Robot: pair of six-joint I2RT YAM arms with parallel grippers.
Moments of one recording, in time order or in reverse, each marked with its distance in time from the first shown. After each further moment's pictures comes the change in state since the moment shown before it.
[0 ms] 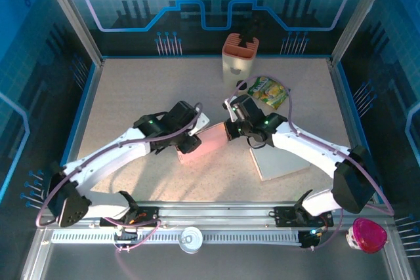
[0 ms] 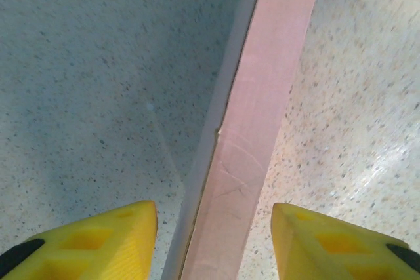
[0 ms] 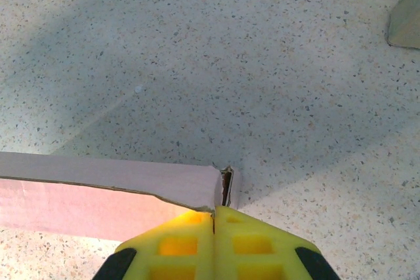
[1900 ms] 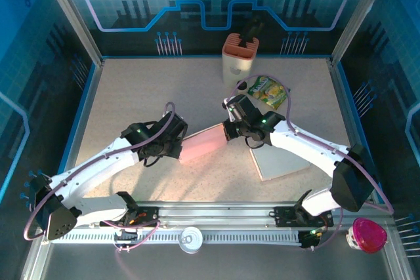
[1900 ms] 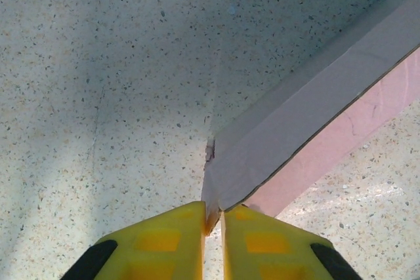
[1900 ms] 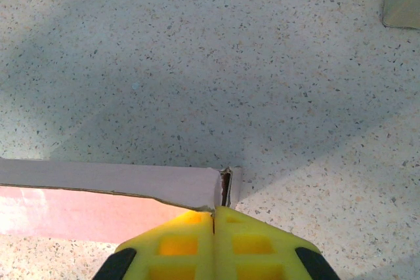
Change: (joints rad) left arm 0.000 -0.109 -0.088 -0.176 -0.143 -0.554; right arm 0.020 0.018 0.047 -0.069 0.029 0.067
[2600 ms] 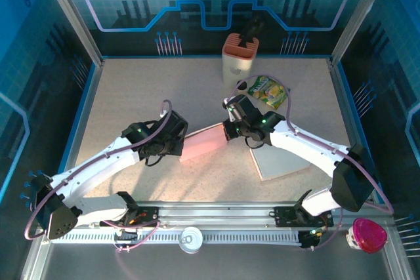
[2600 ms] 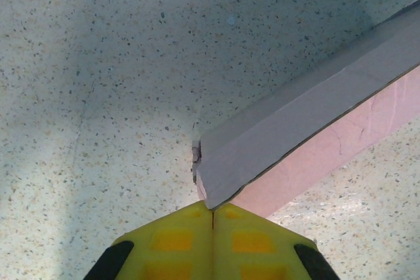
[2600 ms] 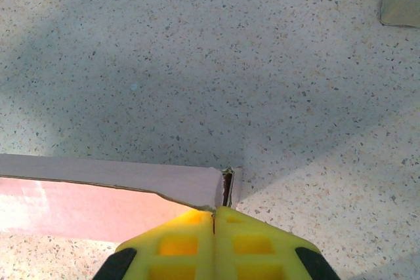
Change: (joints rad) left arm 0.003 0.007 0.000 0.028 0.017 -0.130; right arm 0.002 0.000 0.000 0.000 0.005 0.011
